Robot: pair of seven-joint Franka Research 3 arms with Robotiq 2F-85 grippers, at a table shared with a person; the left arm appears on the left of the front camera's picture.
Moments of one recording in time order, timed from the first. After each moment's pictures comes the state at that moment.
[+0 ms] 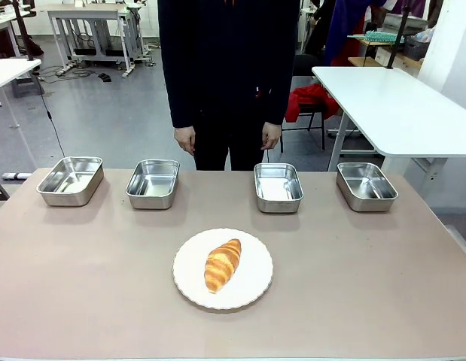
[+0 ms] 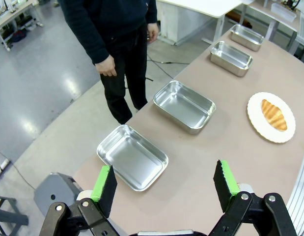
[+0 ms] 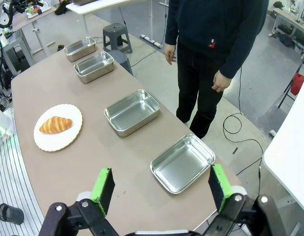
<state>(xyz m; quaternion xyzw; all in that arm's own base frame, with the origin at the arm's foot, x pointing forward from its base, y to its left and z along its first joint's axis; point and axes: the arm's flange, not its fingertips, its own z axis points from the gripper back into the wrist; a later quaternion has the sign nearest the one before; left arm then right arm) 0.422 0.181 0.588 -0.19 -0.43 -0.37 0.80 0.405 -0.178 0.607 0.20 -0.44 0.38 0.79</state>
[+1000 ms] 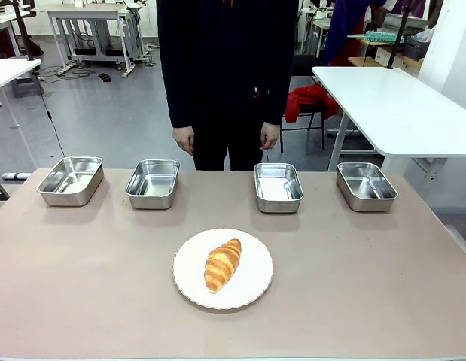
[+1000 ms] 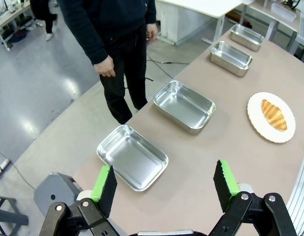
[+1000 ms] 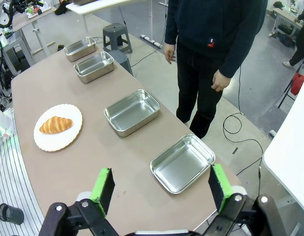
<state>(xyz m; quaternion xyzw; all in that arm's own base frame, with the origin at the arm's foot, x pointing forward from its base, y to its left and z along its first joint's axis) 0.422 0.181 0.588 -0.19 -0.43 -0.37 0.80 0.405 -0.178 0.607 0.20 -0.44 0.38 0.79</state>
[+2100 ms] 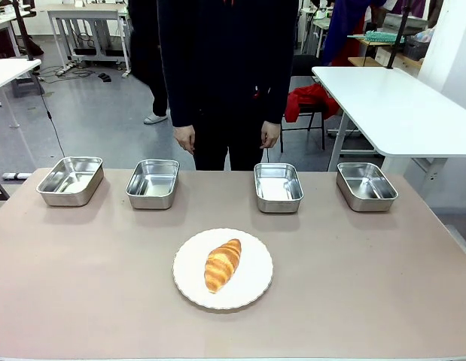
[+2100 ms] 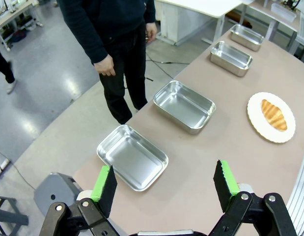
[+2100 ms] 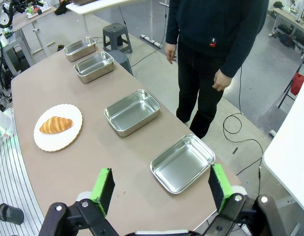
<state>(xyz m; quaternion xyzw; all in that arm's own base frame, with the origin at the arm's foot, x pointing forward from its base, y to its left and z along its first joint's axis) 0.422 0.181 0.588 -0.19 -0.43 -0.37 0.80 0.405 -0.178 0.607 0.20 -0.44 0.38 0.79</state>
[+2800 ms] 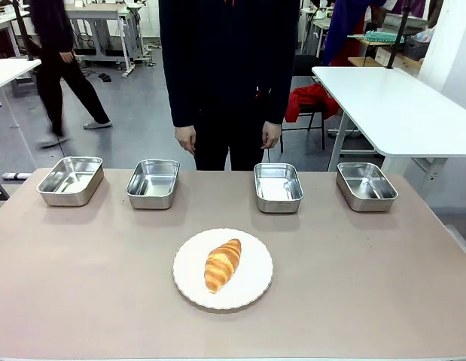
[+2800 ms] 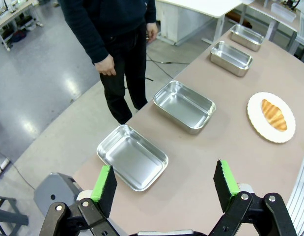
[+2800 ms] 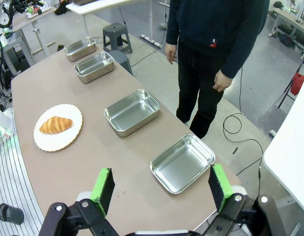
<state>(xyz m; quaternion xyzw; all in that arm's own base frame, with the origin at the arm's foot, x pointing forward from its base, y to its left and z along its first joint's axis) 0.422 0.181 0.588 -0.19 -0.43 -0.37 0.80 0.405 -0.178 0.607 0.20 -0.44 0.38 0.79</state>
